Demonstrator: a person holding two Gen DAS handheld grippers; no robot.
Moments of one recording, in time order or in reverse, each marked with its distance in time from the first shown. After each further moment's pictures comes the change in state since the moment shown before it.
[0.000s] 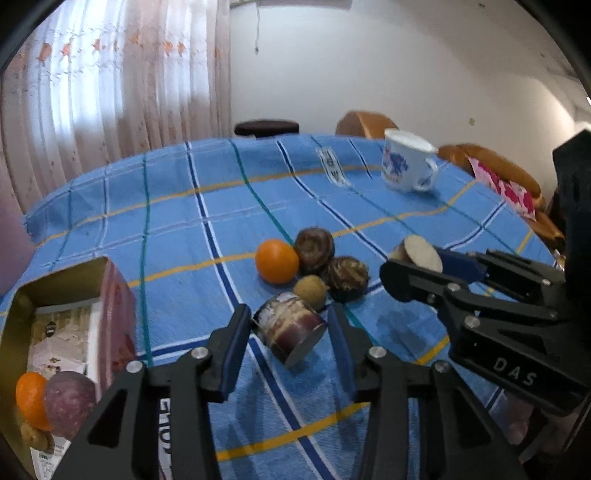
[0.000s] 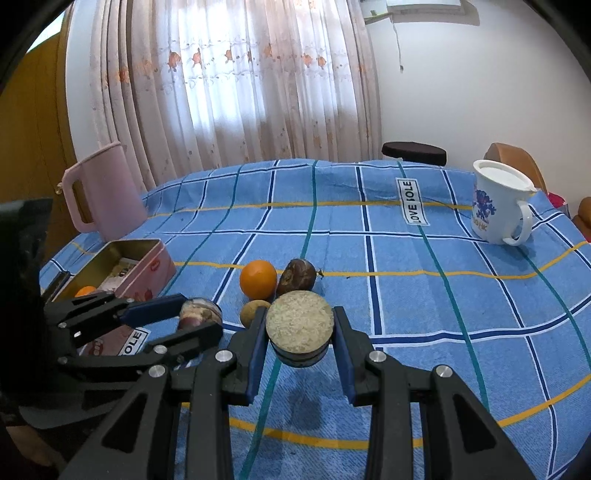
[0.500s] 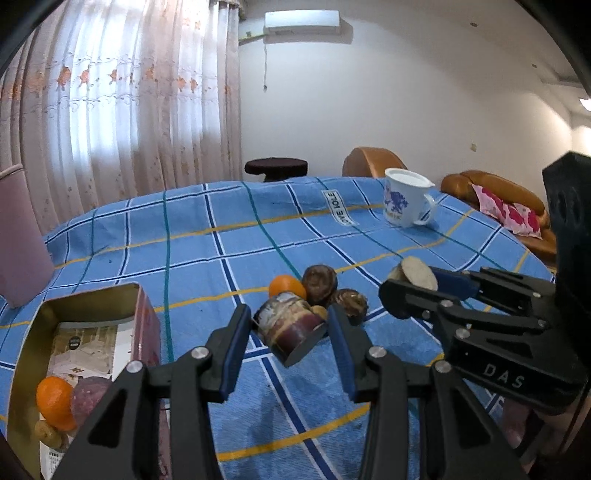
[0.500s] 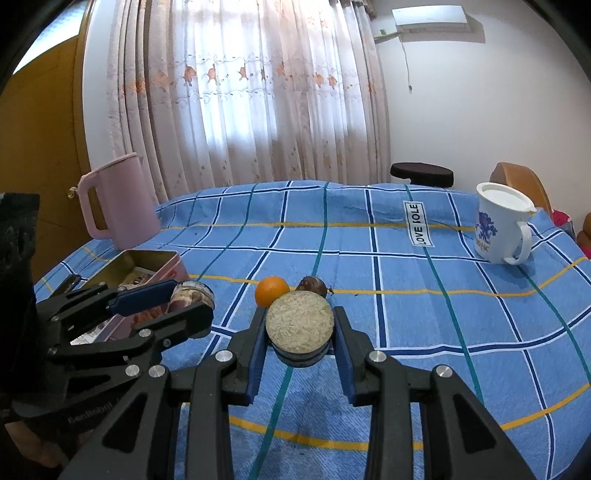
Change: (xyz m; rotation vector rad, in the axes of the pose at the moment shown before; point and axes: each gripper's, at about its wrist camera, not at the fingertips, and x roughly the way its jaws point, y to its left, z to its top) left arm -0.027 -0.001 -0.001 0.001 -0.154 0.043; right arm -0.015 0.007 -0.001 -0.034 -0.081 0.027
